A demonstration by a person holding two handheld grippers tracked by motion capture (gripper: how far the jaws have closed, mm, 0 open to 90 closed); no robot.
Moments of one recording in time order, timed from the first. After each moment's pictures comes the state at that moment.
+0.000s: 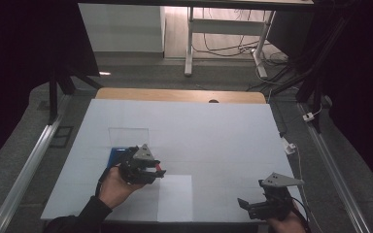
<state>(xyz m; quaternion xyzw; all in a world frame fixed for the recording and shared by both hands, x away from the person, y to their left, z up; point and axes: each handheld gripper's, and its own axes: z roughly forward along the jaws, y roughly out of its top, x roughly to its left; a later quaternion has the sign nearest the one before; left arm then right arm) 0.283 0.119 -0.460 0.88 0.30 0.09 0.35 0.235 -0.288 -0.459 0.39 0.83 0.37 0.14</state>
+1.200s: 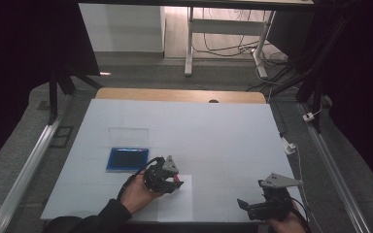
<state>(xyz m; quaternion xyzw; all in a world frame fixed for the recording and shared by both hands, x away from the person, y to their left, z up) 0.290 0.062 -0.500 0.91 0.26 0.08 0.31 0.234 -0.287 -0.459 0.39 0.83 0.36 0.14</state>
